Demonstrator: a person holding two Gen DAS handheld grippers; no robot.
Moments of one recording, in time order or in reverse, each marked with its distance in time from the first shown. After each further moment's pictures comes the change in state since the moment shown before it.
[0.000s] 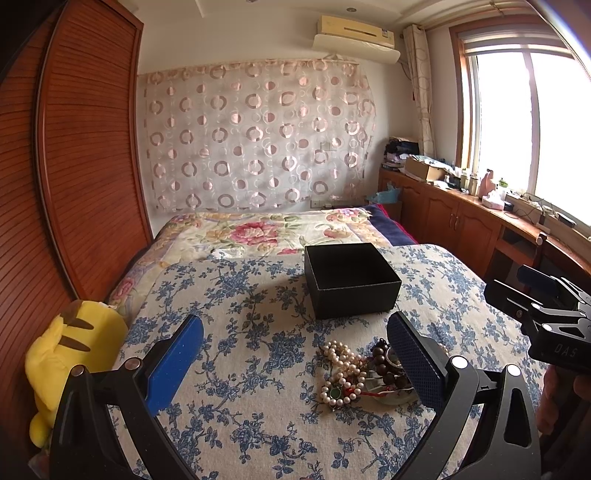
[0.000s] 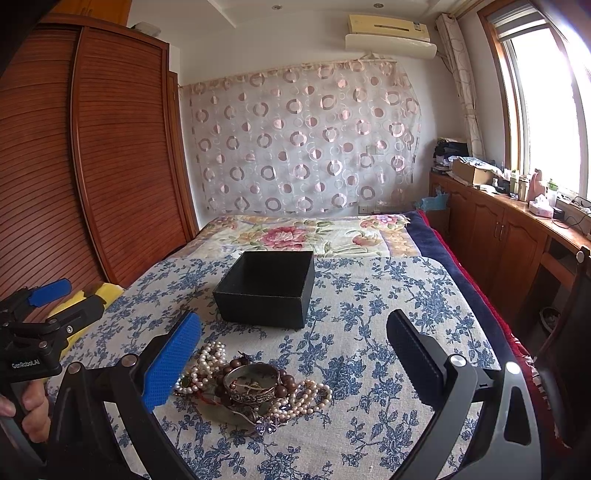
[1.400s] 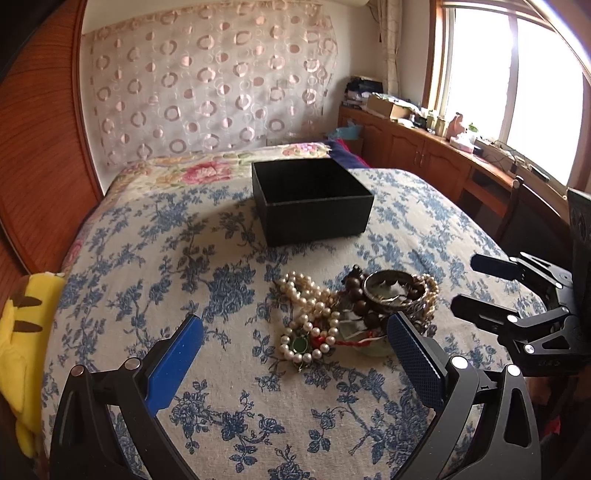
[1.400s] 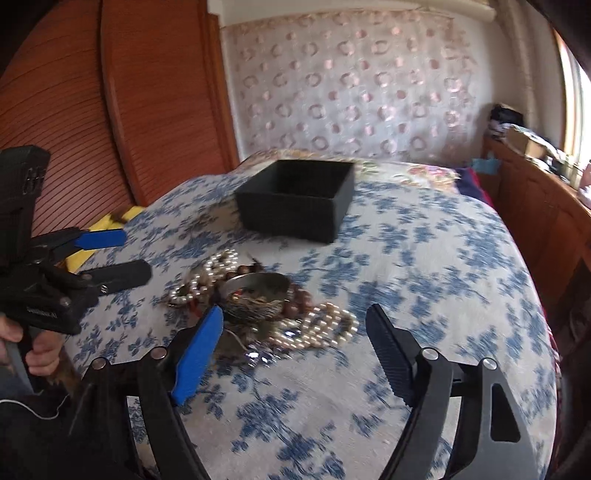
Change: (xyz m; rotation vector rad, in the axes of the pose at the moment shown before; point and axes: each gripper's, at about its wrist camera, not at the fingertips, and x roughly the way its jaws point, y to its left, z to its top) left arm 0.071 -0.018 -0.048 0.062 0.260 -0.176; right arm 0.049 -0.009 -0.056 -0.113 0.248 0.203
